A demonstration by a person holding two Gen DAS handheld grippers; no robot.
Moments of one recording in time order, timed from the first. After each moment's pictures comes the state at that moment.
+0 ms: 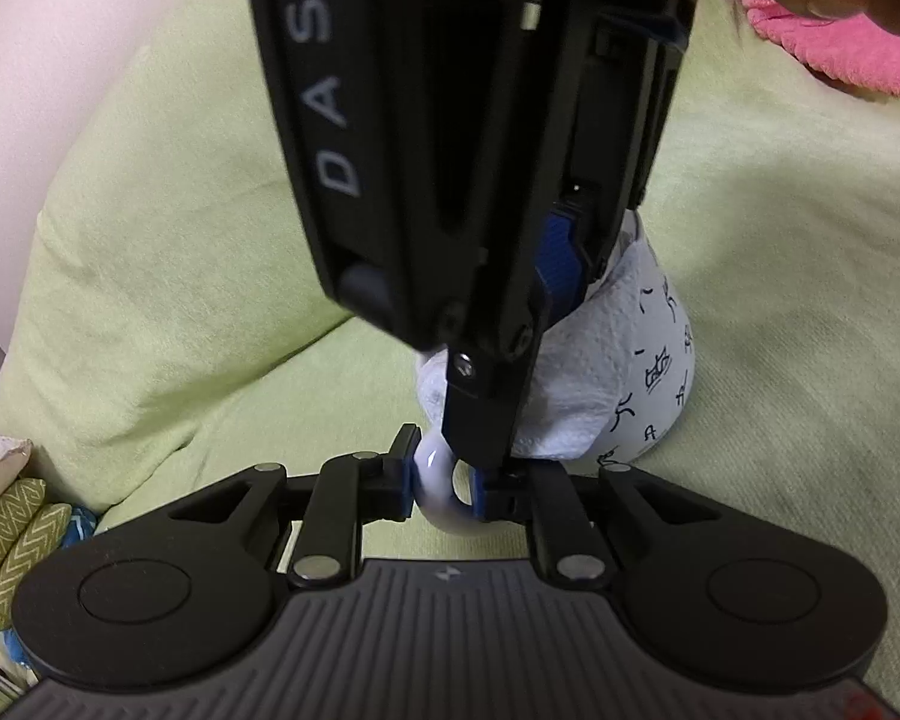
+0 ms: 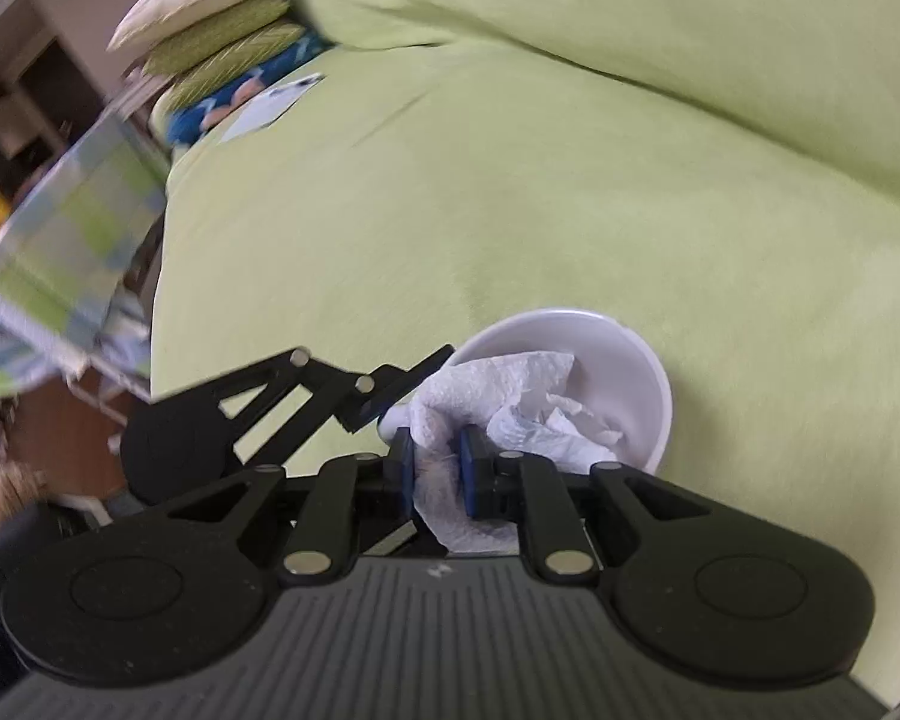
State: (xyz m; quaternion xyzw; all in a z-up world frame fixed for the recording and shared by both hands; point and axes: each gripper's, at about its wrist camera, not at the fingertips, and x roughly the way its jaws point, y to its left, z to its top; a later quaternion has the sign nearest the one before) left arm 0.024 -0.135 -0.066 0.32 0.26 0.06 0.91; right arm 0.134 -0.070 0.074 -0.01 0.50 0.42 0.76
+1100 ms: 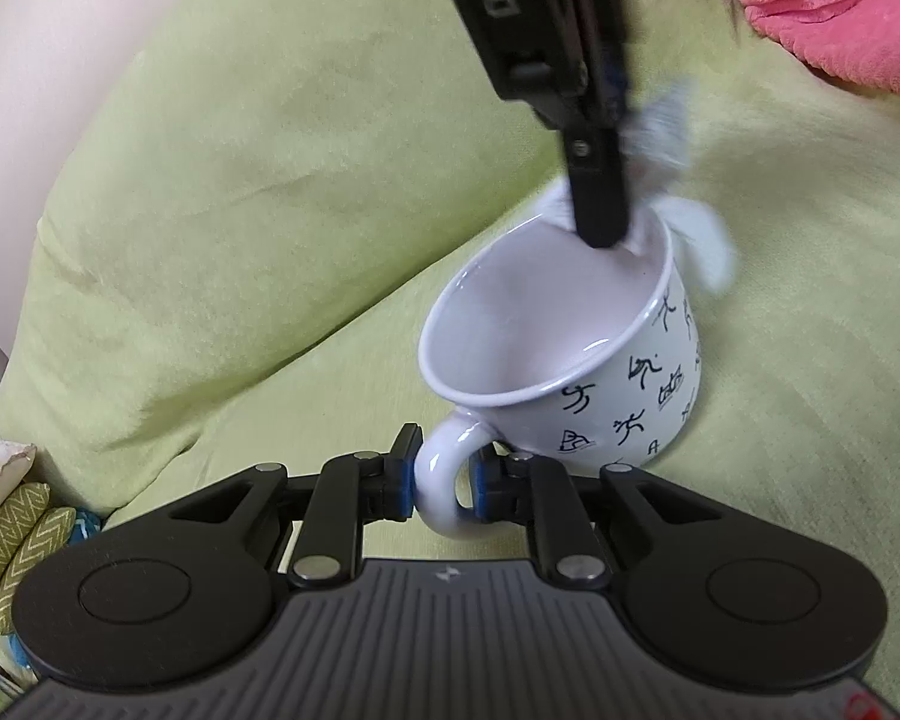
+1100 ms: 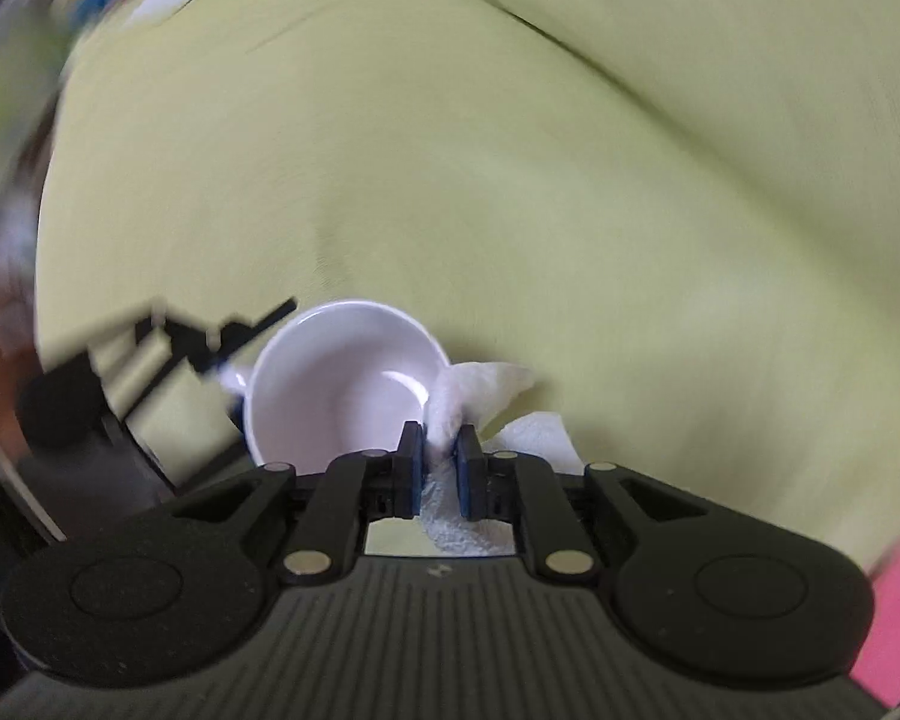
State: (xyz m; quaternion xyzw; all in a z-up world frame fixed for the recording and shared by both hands) left arm -0.012 -0.176 -0.052 0.31 0.27 0.07 0.91; right arm 0.173 -0.065 0.087 -0.12 0.58 0.31 0.74
